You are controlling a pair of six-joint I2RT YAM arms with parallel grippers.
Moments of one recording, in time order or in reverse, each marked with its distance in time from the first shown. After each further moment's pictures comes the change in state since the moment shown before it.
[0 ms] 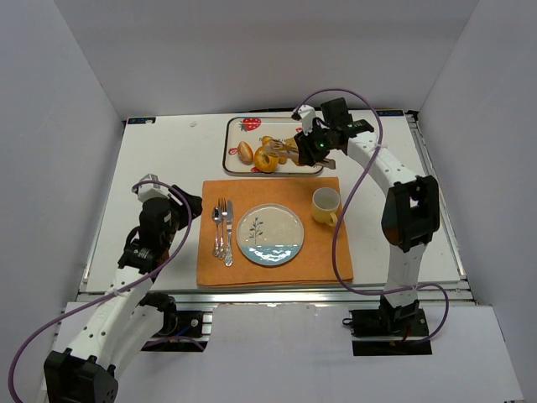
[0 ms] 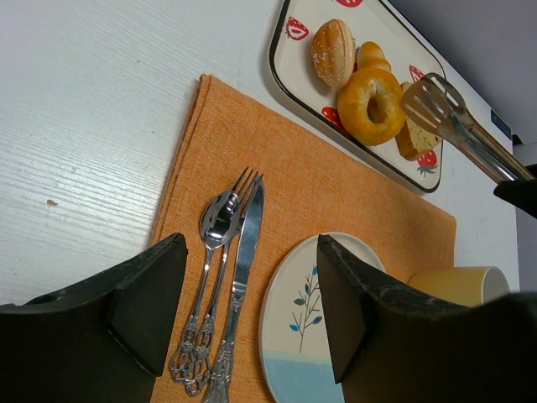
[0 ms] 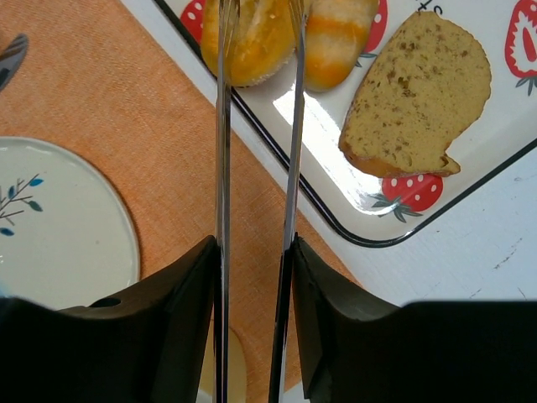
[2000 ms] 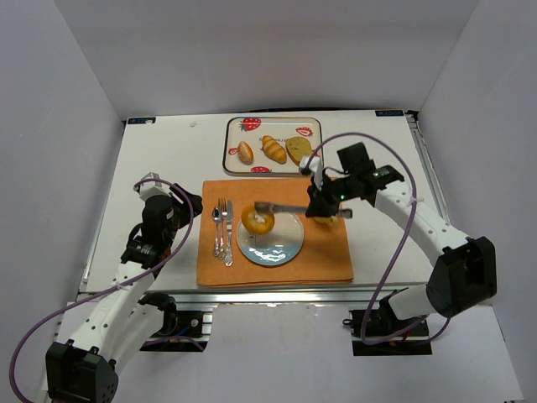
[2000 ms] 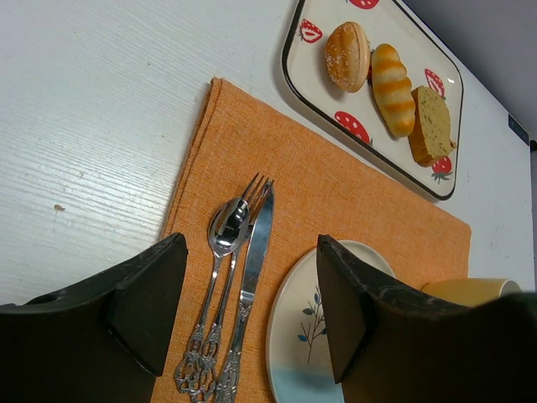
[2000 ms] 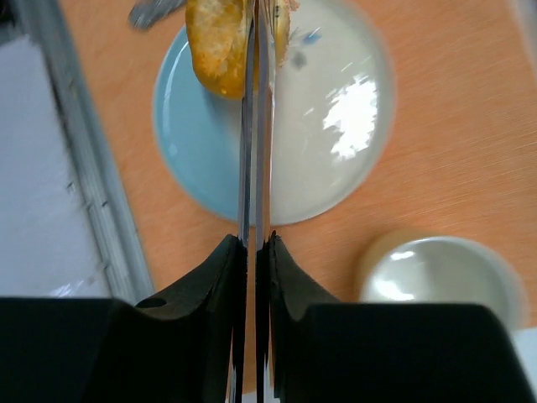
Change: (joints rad) left arm 0.000 0.051 0.000 0.031 -0.023 0.005; right arm 0.063 -0.546 -0.567 -0.061 -0.292 -0.177
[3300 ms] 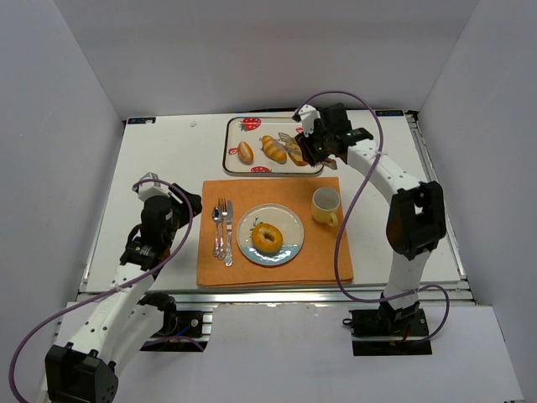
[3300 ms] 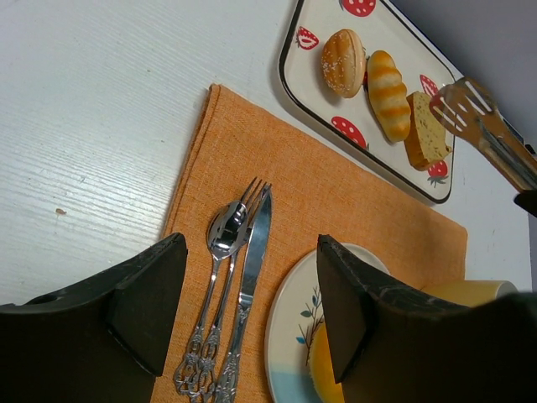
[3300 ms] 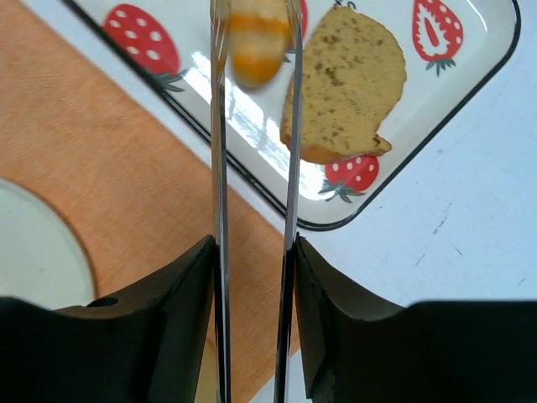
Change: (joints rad) left arm 0.000 -0.016 0.000 -0.001 -0.007 0.004; right arm -0.023 0.444 0.419 0.214 0.490 0.203
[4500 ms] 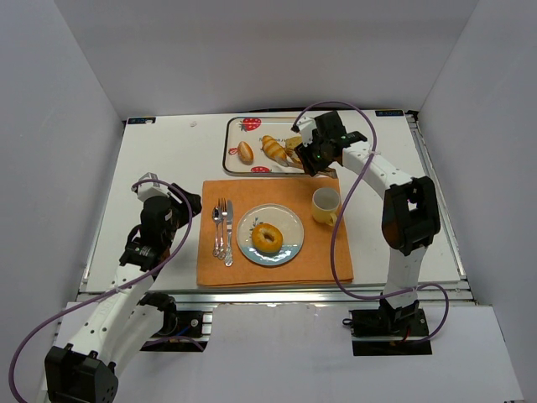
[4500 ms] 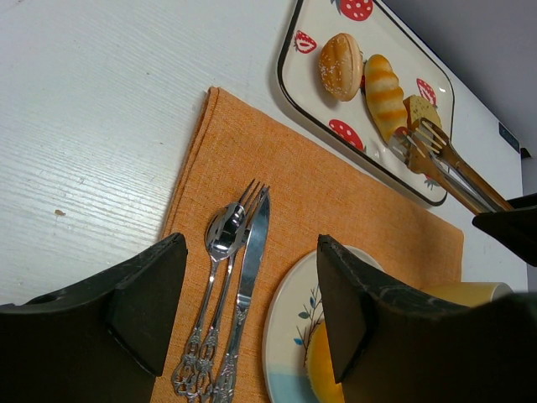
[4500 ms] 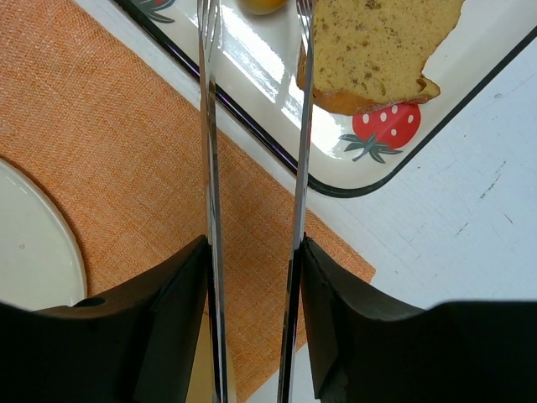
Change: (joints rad) left arm 0.000 -0.008 0.000 0.000 -0.003 -0.005; right arm 0.000 0.085 0.006 -0.070 0.056 0.011
